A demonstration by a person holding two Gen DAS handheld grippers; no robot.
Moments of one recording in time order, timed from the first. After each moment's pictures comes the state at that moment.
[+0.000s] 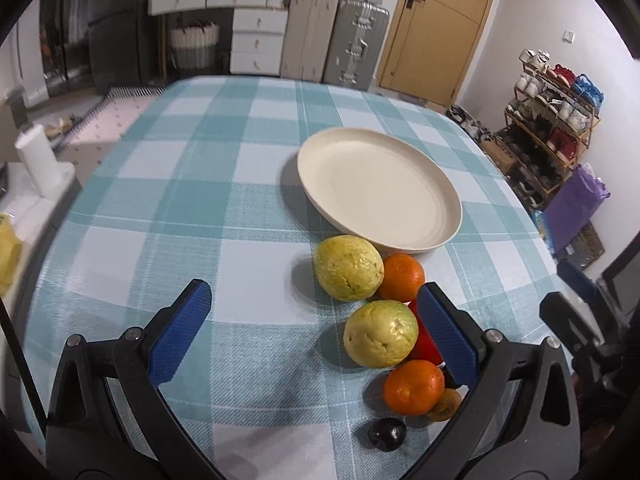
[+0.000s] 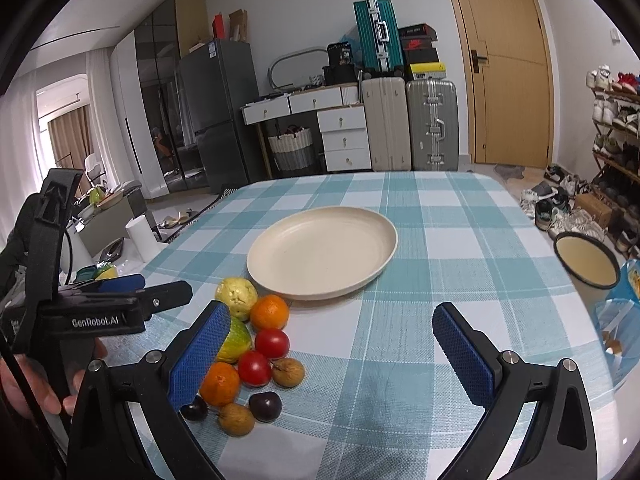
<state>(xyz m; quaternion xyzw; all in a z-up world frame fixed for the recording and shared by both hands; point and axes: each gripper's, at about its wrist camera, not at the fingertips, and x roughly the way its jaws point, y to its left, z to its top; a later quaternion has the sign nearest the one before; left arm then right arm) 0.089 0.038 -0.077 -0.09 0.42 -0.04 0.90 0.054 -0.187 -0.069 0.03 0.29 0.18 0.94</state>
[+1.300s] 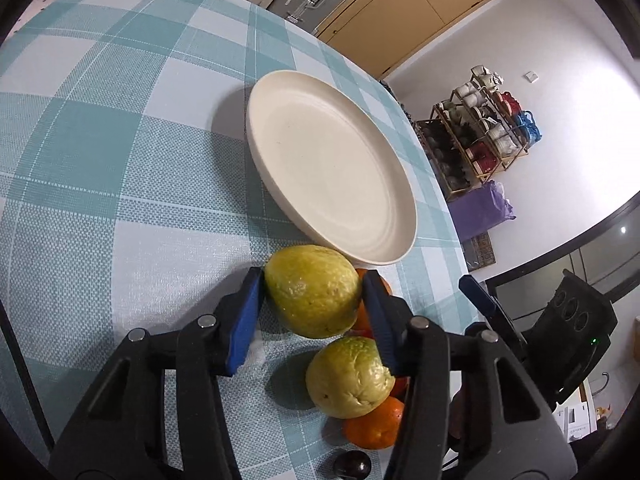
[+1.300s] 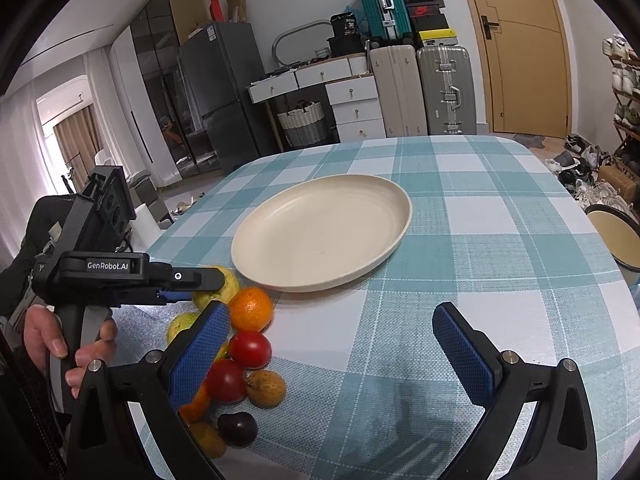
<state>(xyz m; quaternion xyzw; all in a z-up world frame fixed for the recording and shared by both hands) 0.193 0.062 -0.142 -0.28 0.49 -0.22 0.80 0.101 -0.184 -0.102 0.07 0.33 0.22 0.91</state>
